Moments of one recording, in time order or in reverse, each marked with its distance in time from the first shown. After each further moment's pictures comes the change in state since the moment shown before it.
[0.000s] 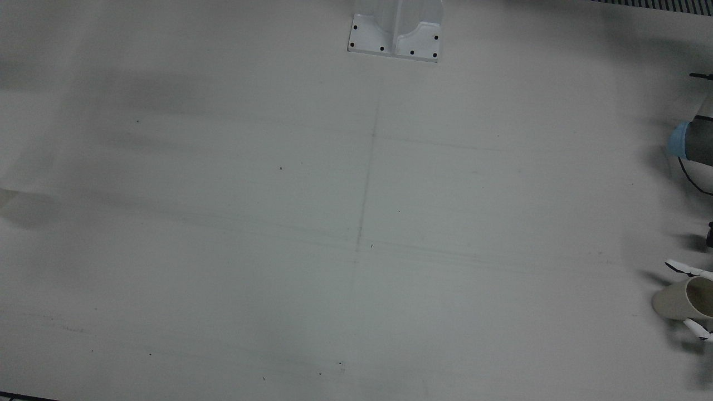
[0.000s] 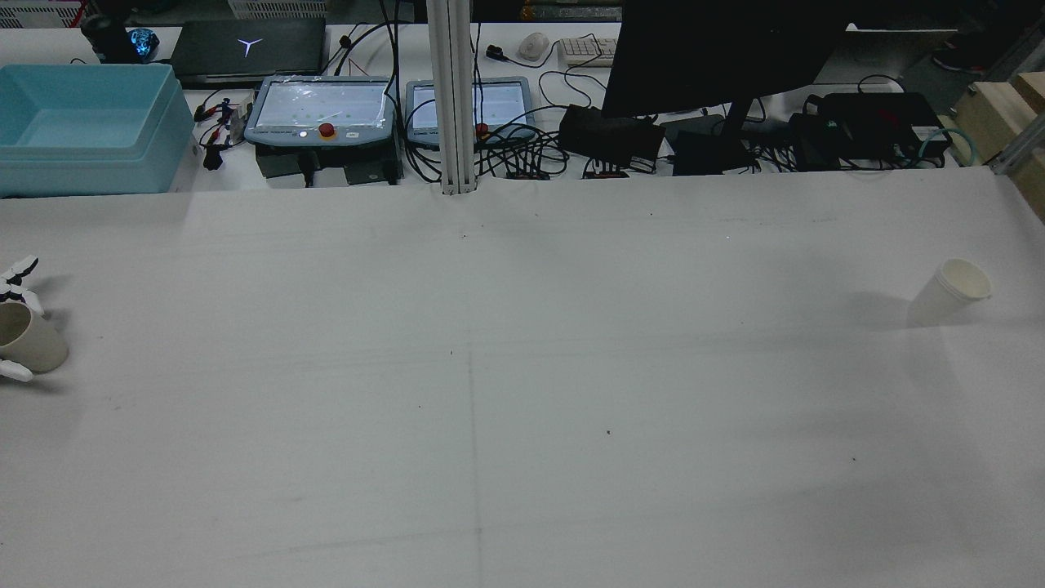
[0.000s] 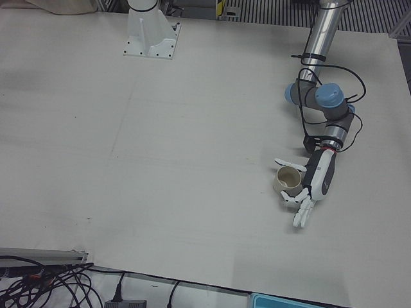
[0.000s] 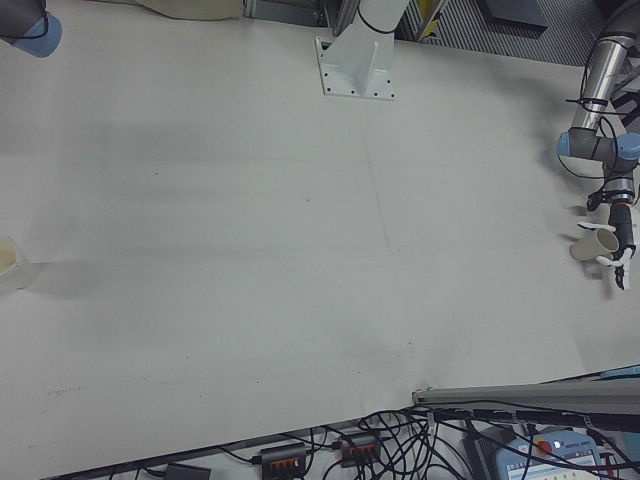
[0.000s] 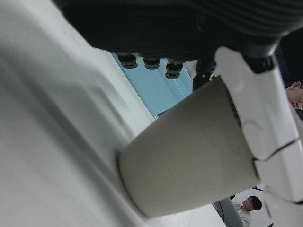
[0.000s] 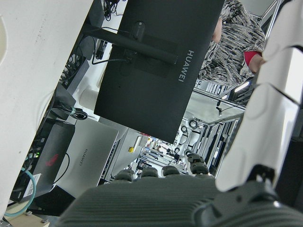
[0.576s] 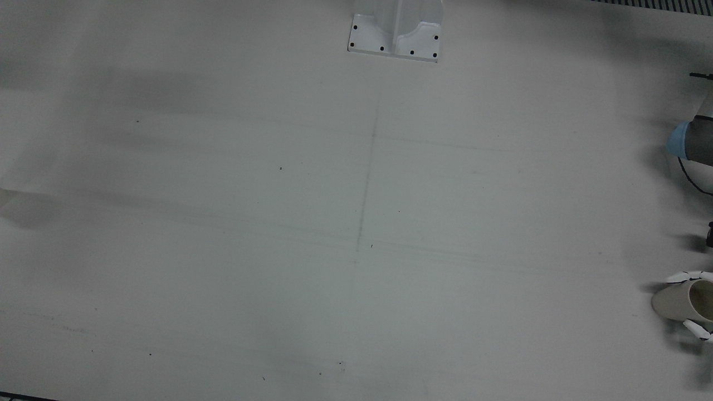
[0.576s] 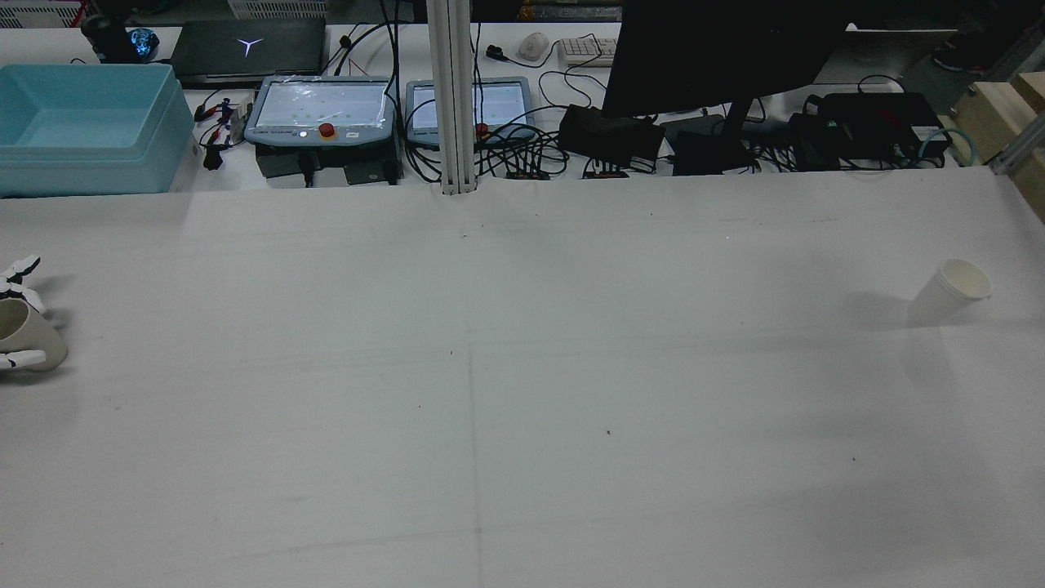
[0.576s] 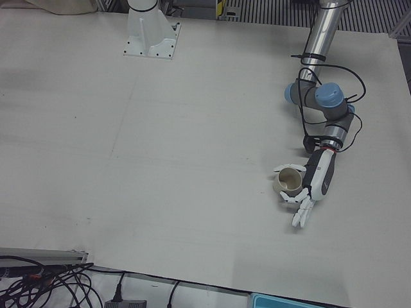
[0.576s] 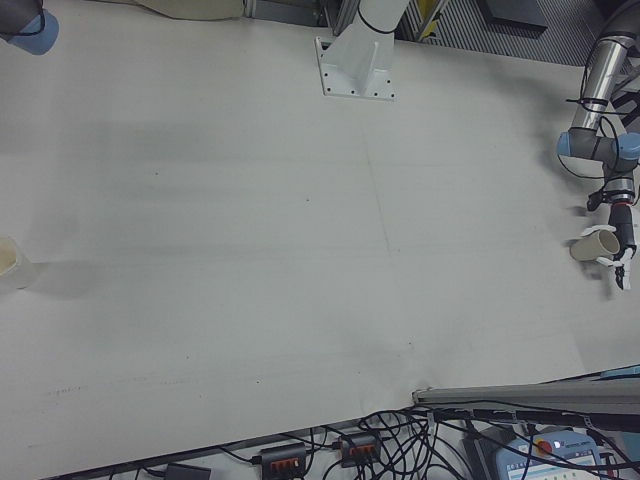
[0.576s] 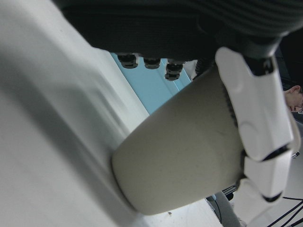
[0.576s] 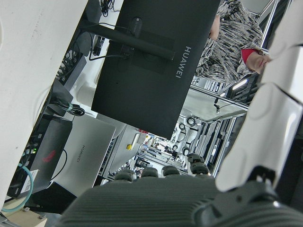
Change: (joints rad) left arm -0.001 0.000 -0.005 0.002 0.000 -0.013; right arm 0.013 -0.004 0.004 0.002 0.000 0.000
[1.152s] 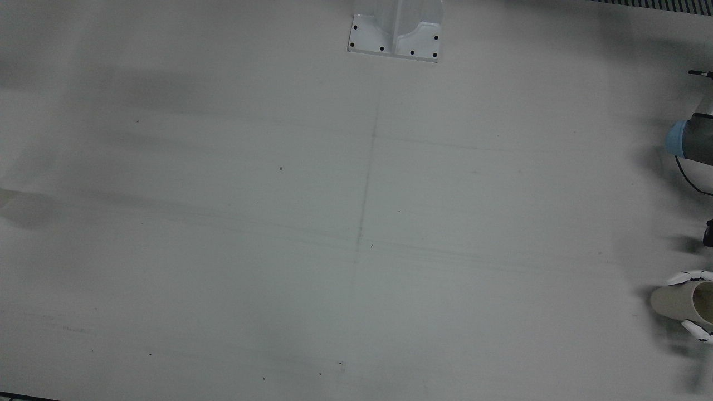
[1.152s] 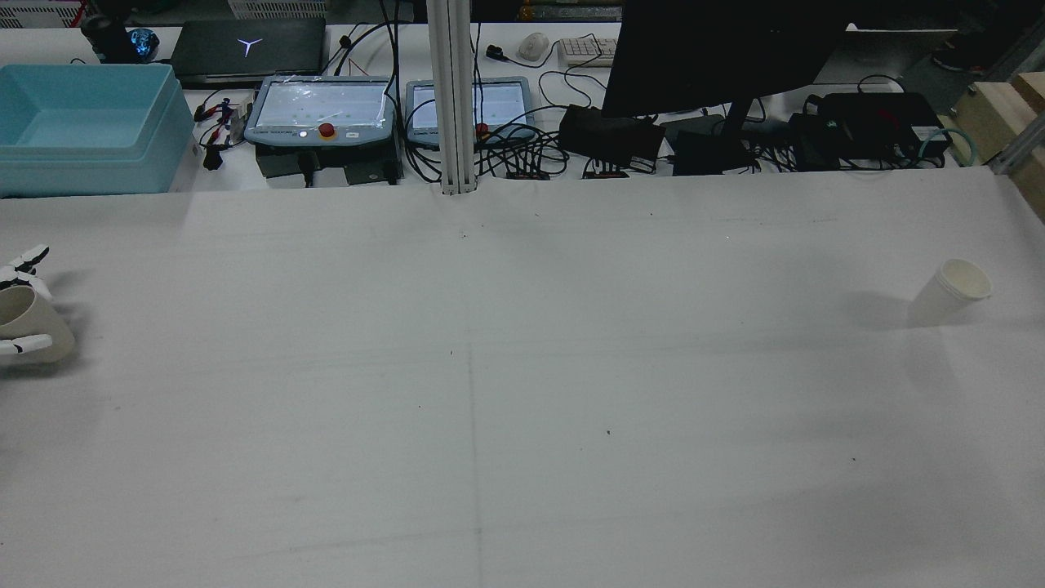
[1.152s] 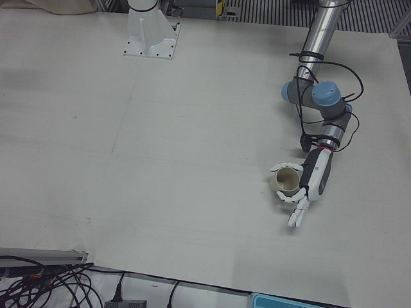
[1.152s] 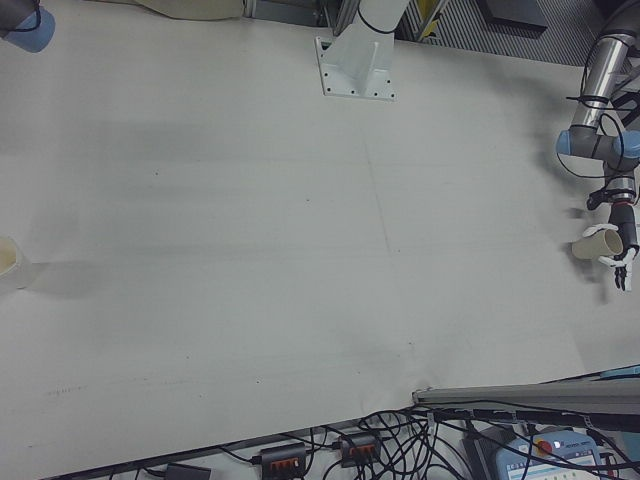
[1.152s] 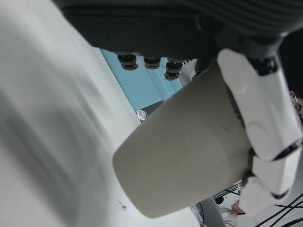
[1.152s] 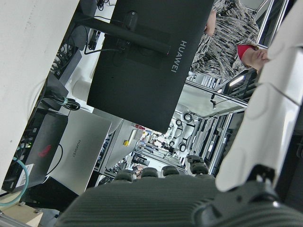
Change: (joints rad) left arm -0.001 0.002 -0.075 0.063 0.001 -0.062; right arm 0.018 0.000 0.004 0.002 0.001 0.000
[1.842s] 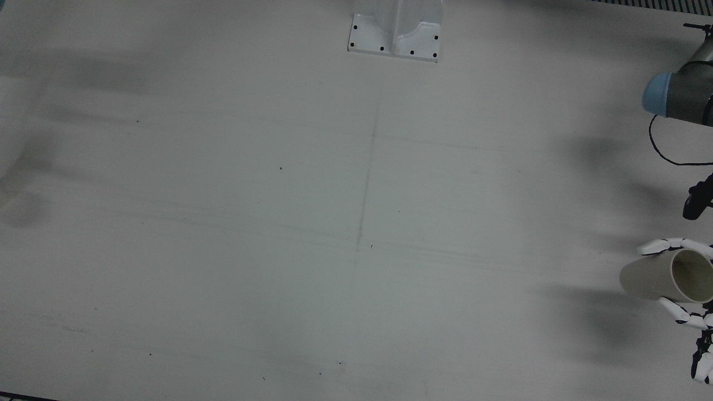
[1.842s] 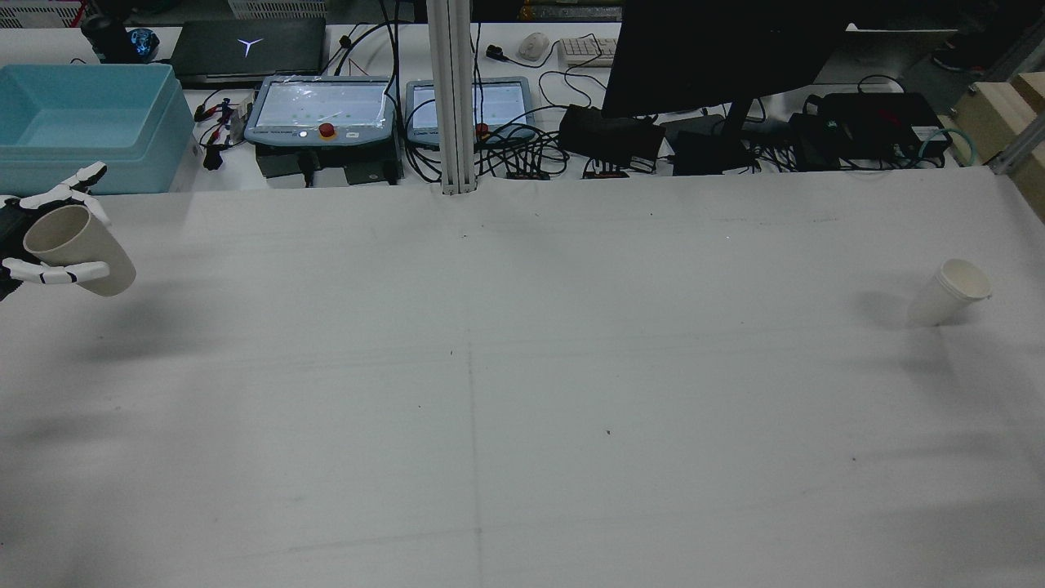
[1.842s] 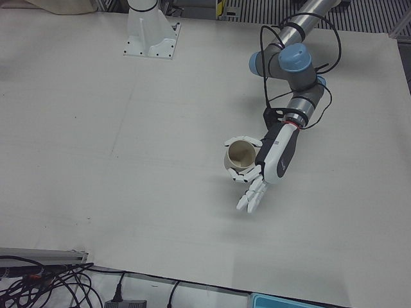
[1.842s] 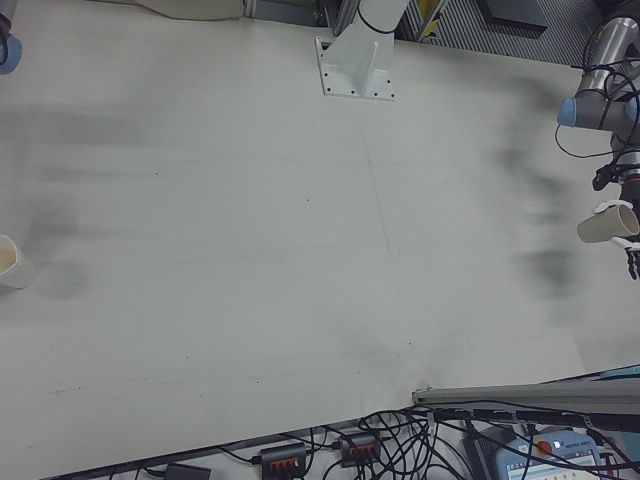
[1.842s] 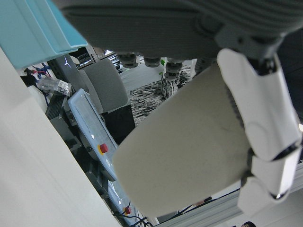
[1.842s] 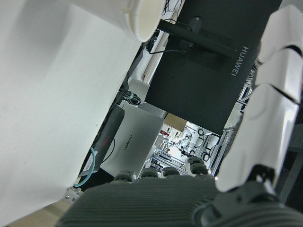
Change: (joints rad) left arm 0.001 -0.002 -0.503 0.408 0.005 -0.022; right arm -0.036 0.009 -0.379 0.327 -0.019 -0.080
